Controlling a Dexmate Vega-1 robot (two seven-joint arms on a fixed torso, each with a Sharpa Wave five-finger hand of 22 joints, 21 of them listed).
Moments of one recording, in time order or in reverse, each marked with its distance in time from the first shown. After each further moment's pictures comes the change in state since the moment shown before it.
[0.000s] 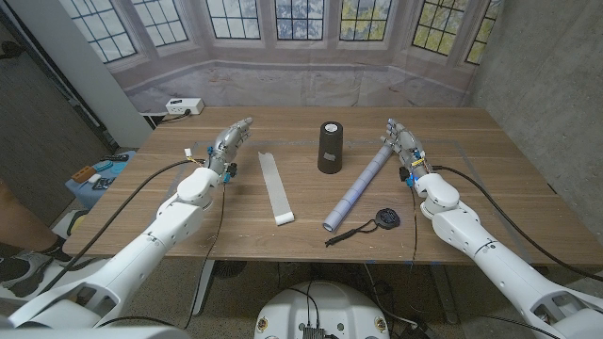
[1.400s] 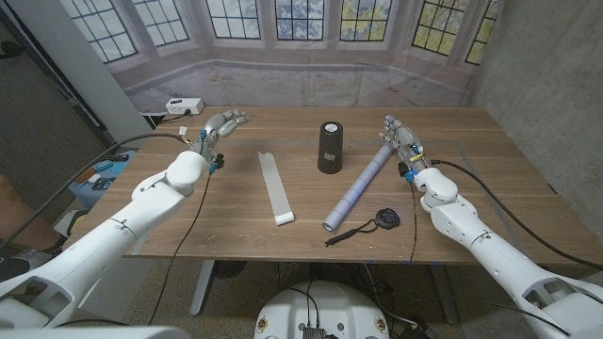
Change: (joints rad) left arm 0.002 0.217 0.021 -0.284 0.308 0.280 0.180; left_hand 0.104 -0.054 -0.029 -0.020 0.008 0.167 -0.003 0.000 0.005 -0.012 0.033 -0.027 0.005 0.013 0.033 -0.008 0.010 0.031 0.001 -0.004 0.001; right arm 0.065 0.013 -0.018 0.081 -0.015 0.016 0.048; right_hand 0.004 0.004 0.006 -0.016 -0.005 0.011 0.004 0.000 0.005 0.011 0.000 0.002 0.000 0.000 0.000 0.008 -0.009 0.007 0.007 0.000 0.000
